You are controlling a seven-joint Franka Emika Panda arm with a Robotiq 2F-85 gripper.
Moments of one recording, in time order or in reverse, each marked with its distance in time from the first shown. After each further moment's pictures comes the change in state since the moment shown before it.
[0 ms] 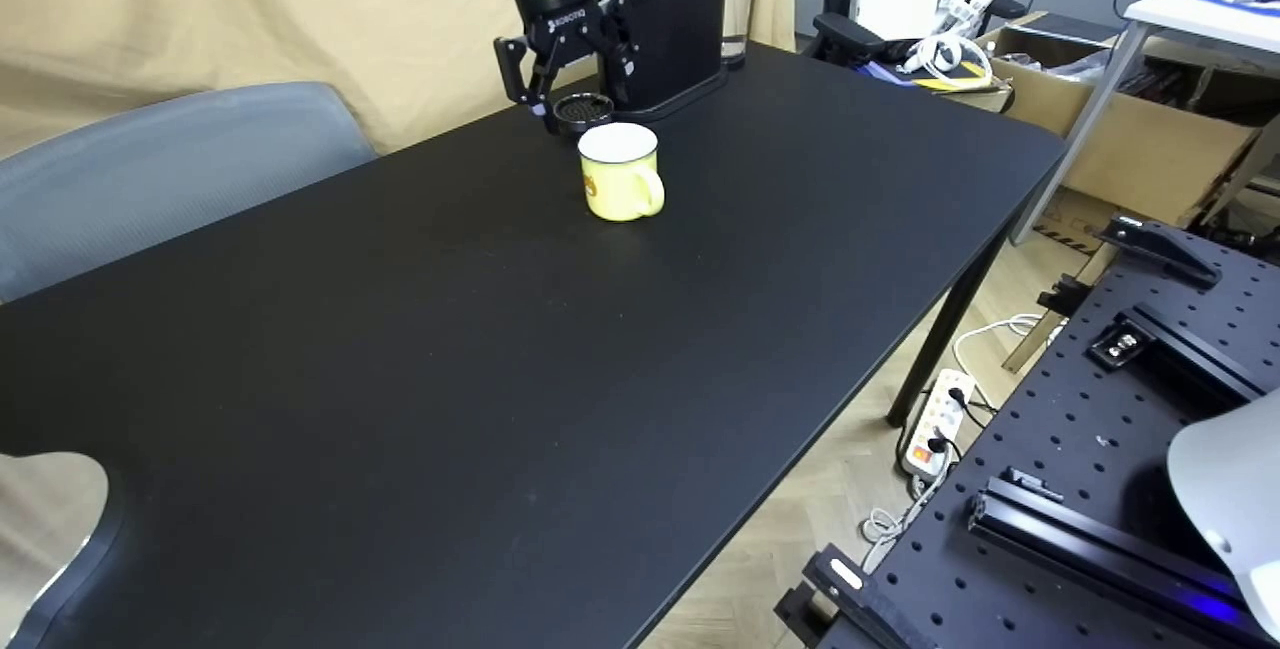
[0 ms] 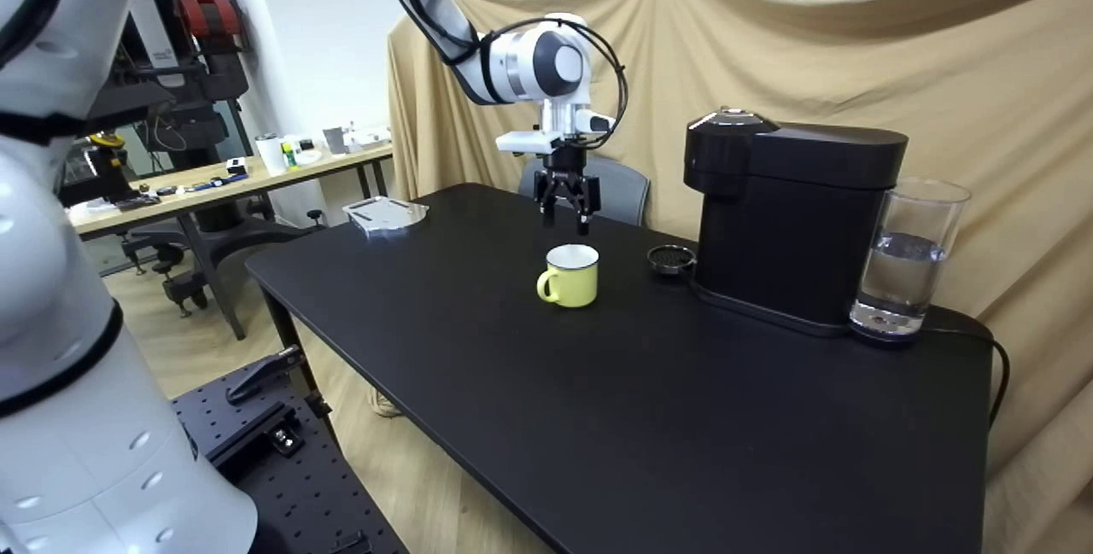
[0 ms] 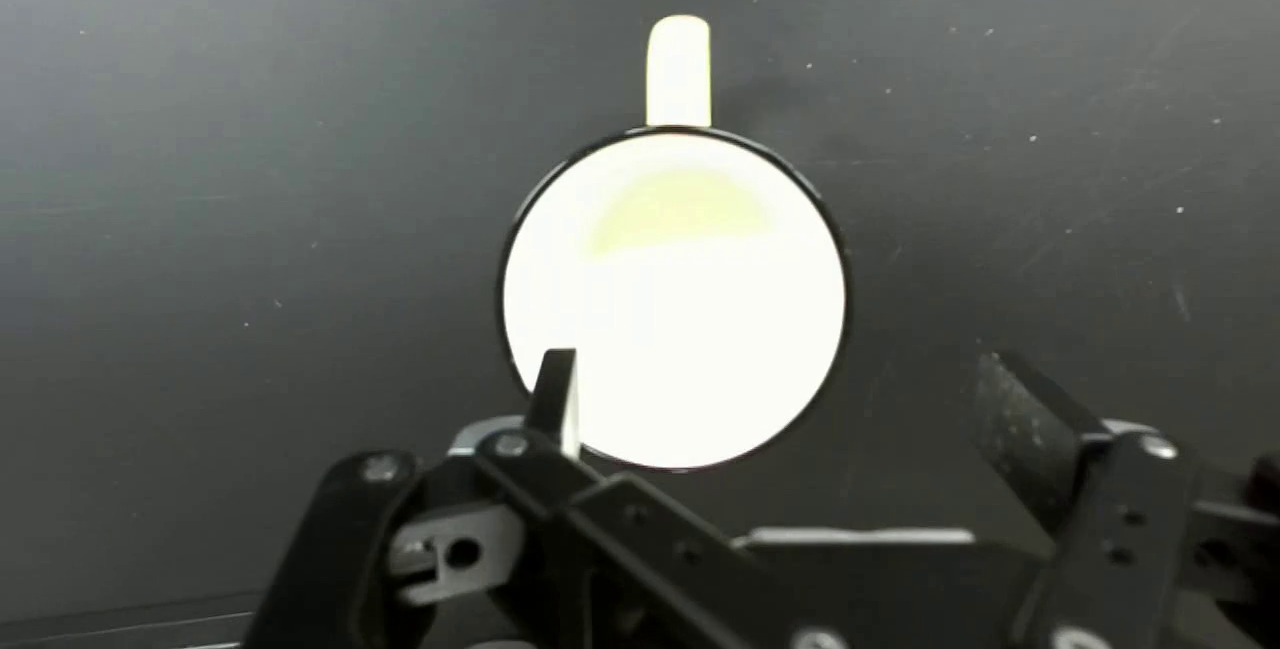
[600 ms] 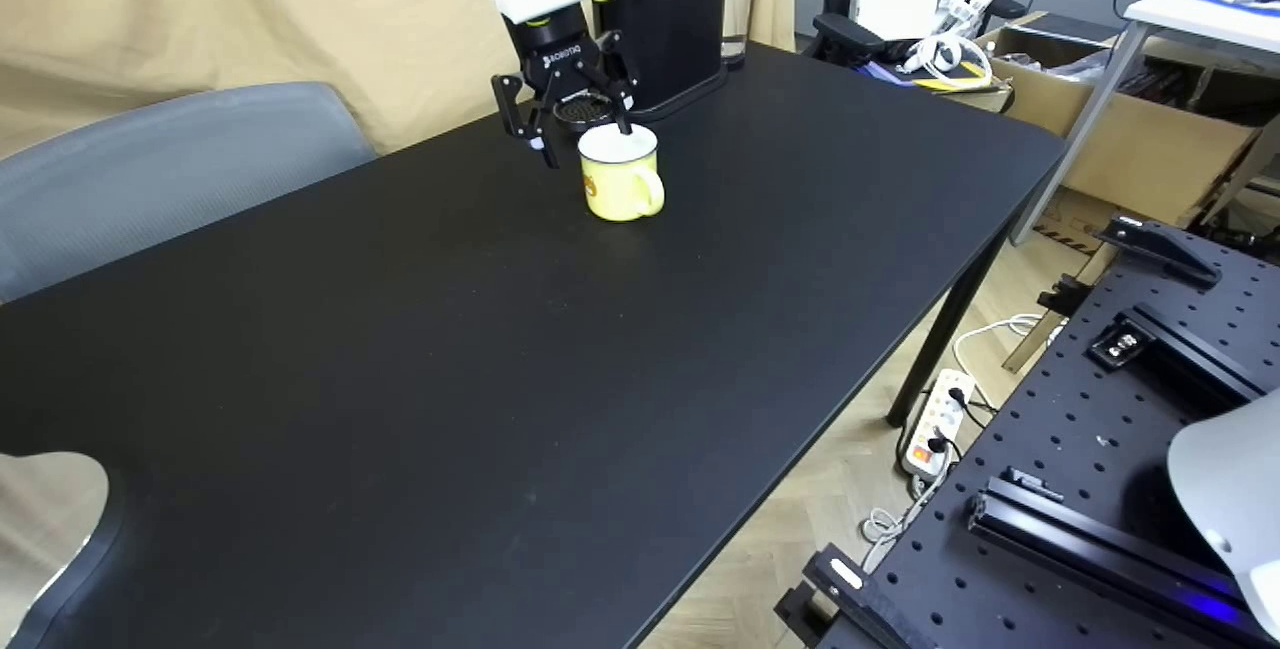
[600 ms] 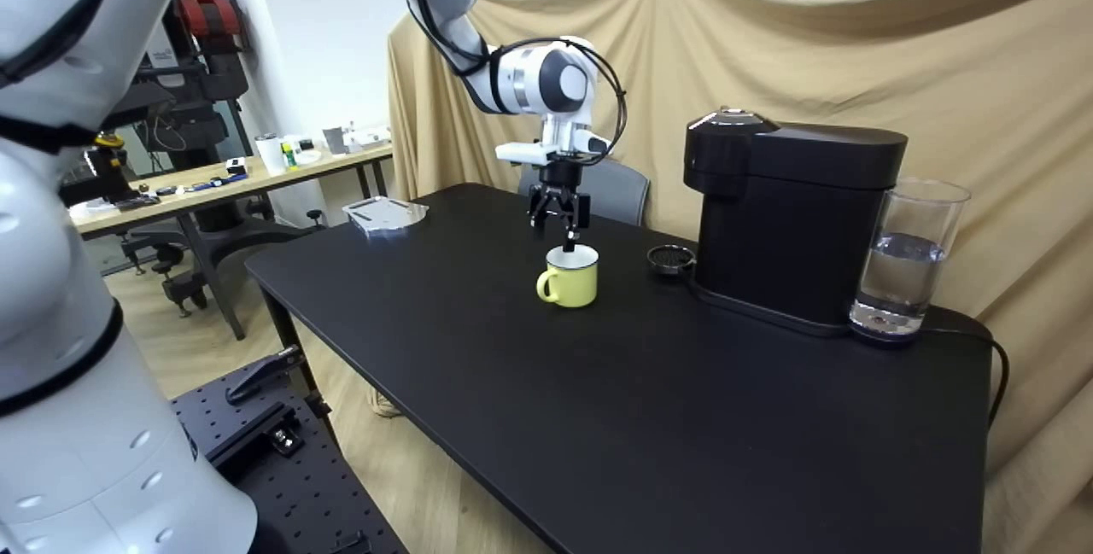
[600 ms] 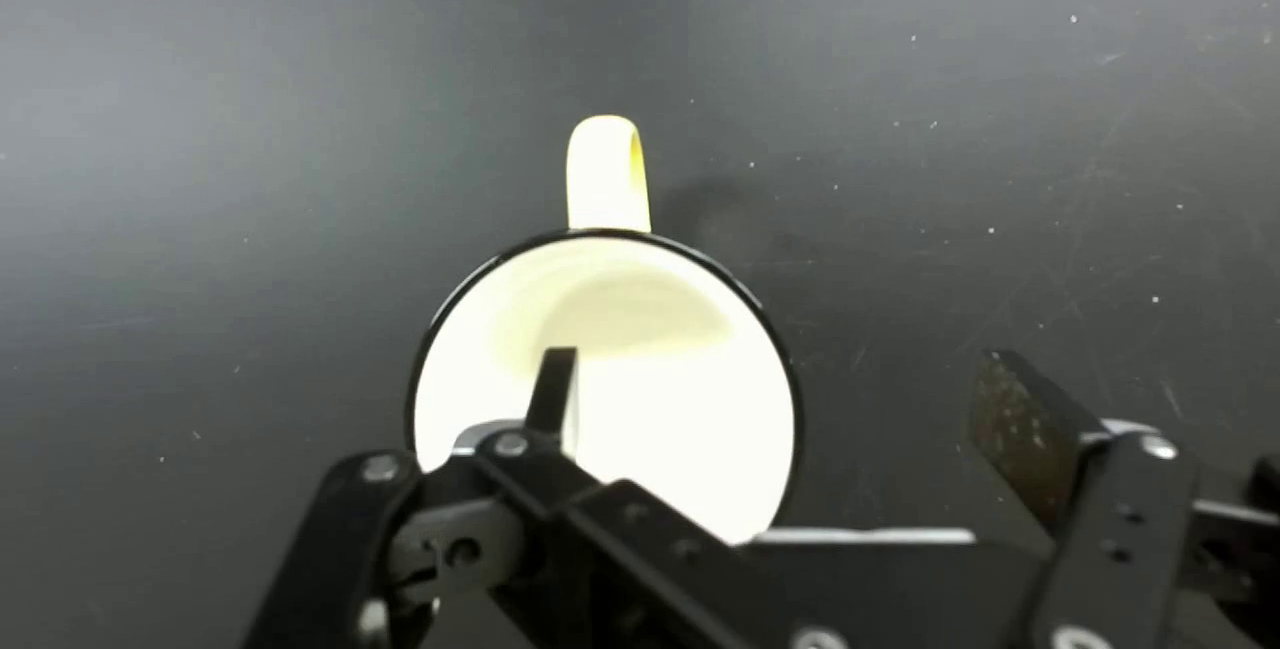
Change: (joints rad) arm 0.016 0.100 -0.010 0.102 0.082 -0.135 0.000
